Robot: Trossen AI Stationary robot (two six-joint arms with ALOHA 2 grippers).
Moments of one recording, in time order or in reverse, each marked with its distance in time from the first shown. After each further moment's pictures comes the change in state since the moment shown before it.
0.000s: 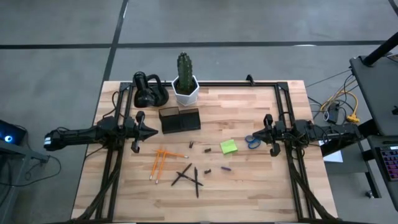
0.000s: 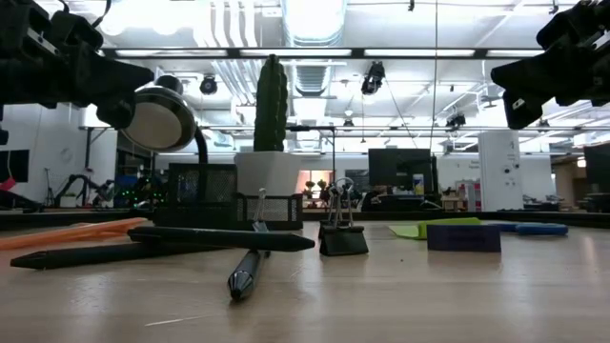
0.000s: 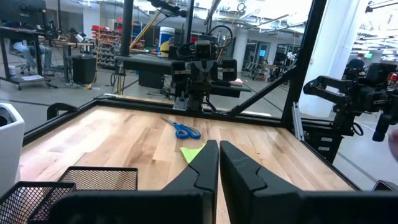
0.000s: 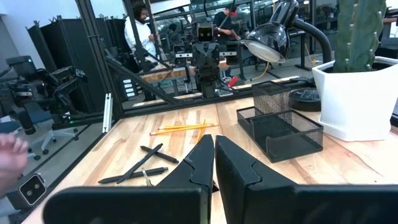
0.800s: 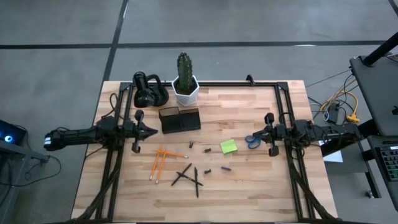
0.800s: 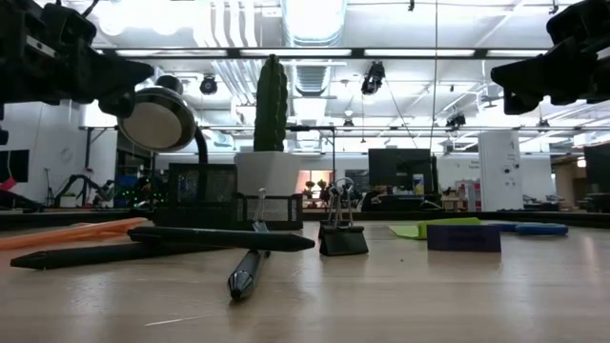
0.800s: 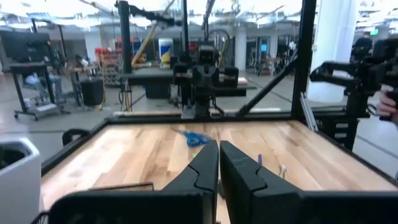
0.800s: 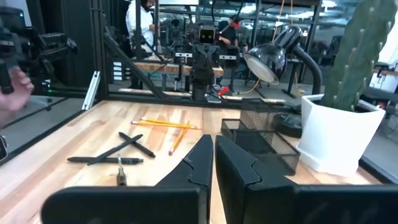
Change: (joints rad) left arm 0.000 0.000 0.000 0.033 0.000 0.156; right arm 0.000 0.000 0.000 0.010 0.000 -0.257
